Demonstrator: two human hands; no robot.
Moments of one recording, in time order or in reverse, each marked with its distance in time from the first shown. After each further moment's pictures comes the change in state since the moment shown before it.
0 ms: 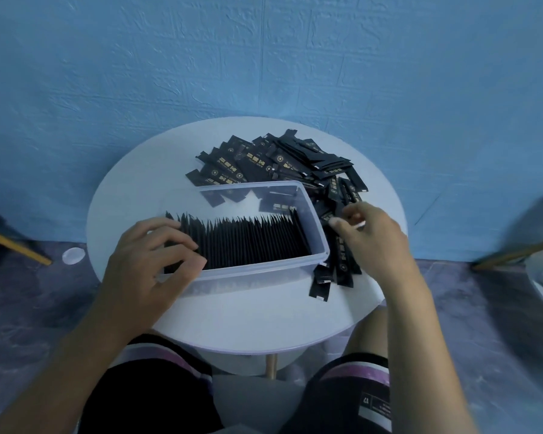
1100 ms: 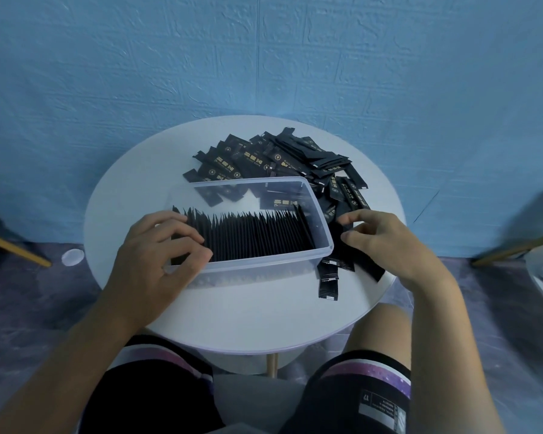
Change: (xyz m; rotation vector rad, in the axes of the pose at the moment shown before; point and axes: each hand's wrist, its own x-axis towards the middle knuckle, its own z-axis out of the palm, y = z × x) left_hand 0.012 -0.006 0.010 0.004 0.007 0.043; right_hand 0.011 0.028 -0.014 0.369 -0.316 0.052
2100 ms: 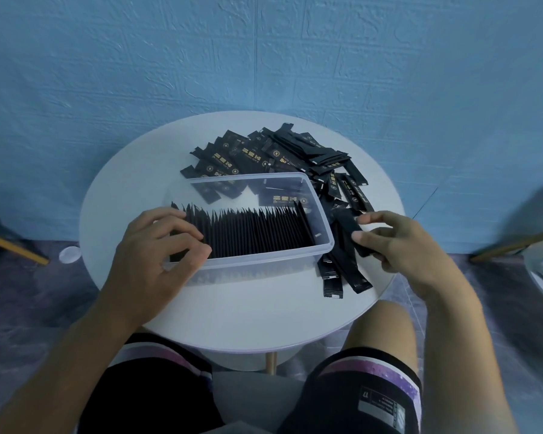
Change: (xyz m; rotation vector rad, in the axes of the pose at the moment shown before) left_hand 0.002 -0.002 0.004 0.004 0.022 0.008; right_hand -0.016 0.007 -0.010 0.232 0.066 0.117
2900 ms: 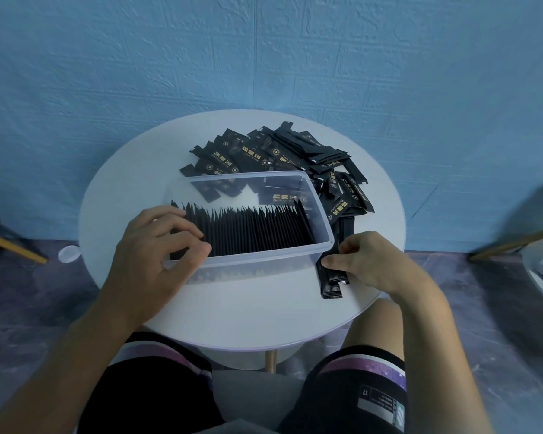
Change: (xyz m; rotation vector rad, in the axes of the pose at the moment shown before) left_hand 0.000 0.001 -0.001 -0.020 -0.001 -0.012; right_hand -0.005 -0.004 0.033 -0.502 -0.102 0.079
